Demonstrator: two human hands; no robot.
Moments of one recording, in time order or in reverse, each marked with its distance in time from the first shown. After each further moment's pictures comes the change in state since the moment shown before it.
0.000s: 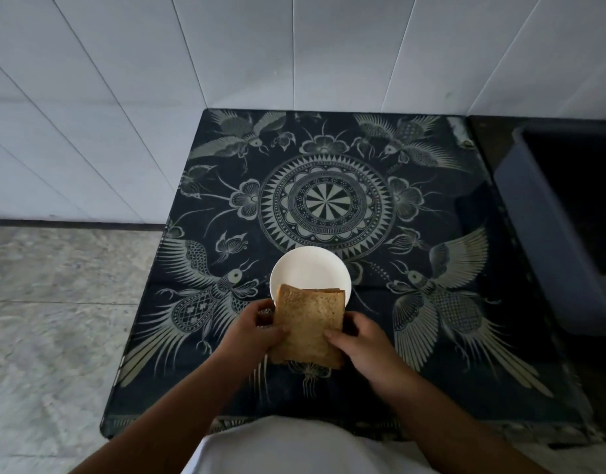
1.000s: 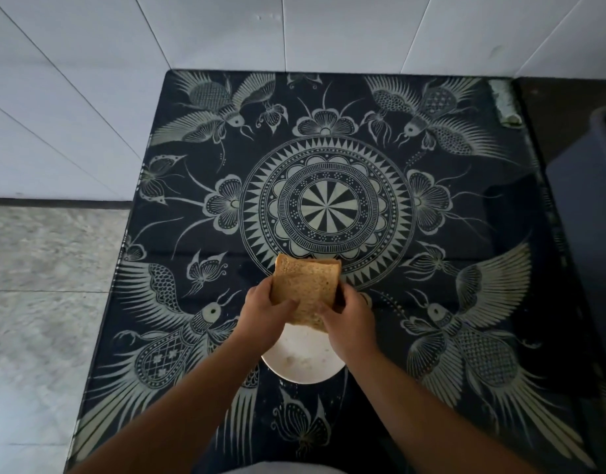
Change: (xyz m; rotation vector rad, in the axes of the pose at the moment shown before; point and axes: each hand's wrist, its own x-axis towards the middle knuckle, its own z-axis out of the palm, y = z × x) left_hand 0.164 0.052 0.031 0.306 0.105 -0.036; right_hand 0.167 -0.038 0.005 -0.324 0.256 -0.051
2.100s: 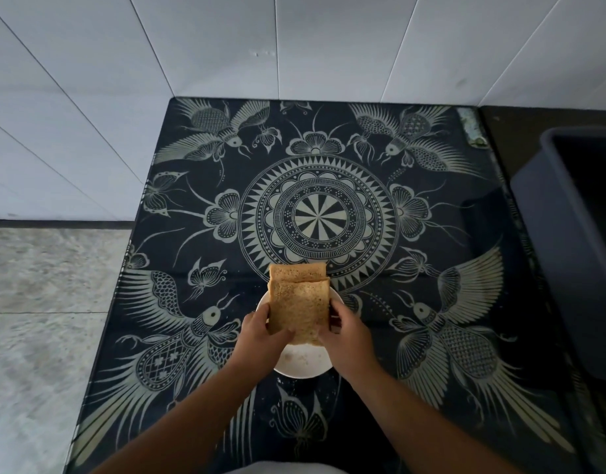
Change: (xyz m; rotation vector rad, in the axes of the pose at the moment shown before) left_hand -0.041 -0.024 -0.001 -0.024 -0.067 -0.006; right_hand -0.035 0.013 -0.006 -0.011 -0.026 -0.096
